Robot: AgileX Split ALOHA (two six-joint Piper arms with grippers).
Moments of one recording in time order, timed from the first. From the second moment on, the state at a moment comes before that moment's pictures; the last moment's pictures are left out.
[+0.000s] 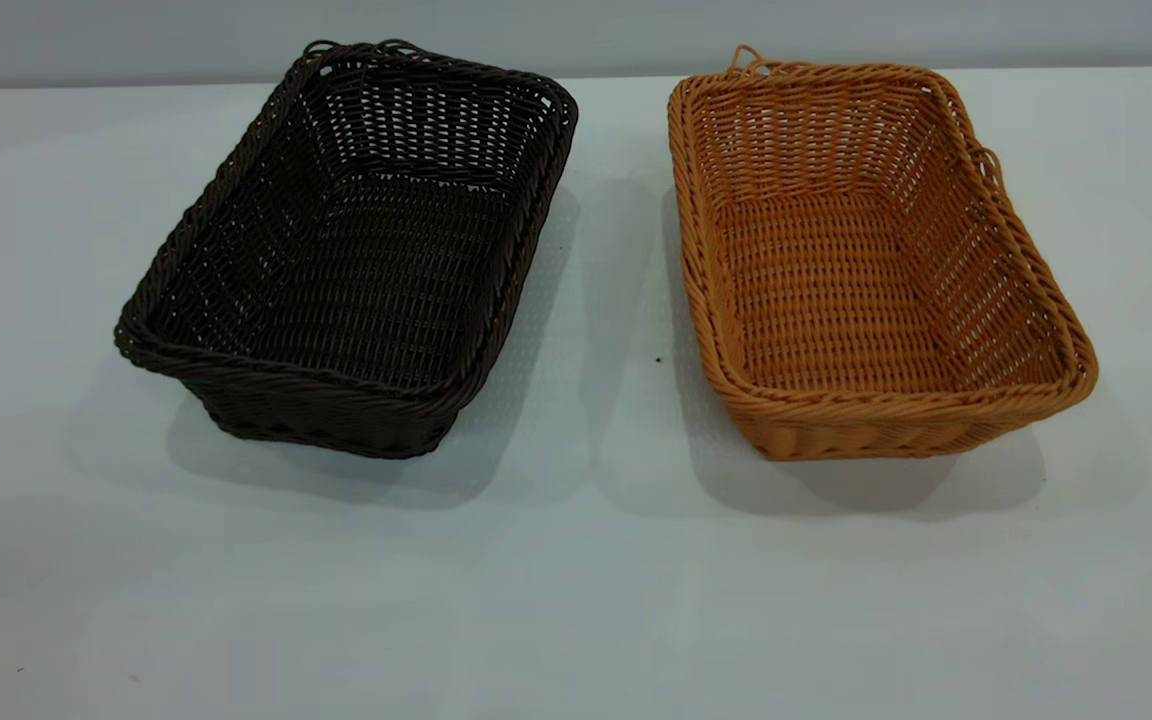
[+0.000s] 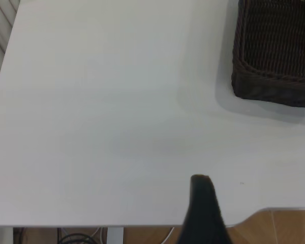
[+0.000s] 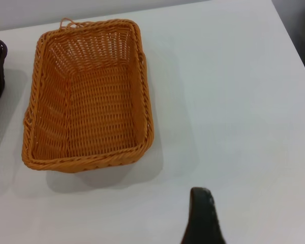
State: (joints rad) left arm 0.04 -0.02 -0.48 -0.02 1.11 0.03; right arm -0.01 -0.02 -0.46 0.05 1.13 0.07
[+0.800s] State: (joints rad) left arm 0.04 -0.02 -0.48 -0.02 1.11 0.03; right arm -0.01 0.00 -0.46 0.11 1.13 0.04
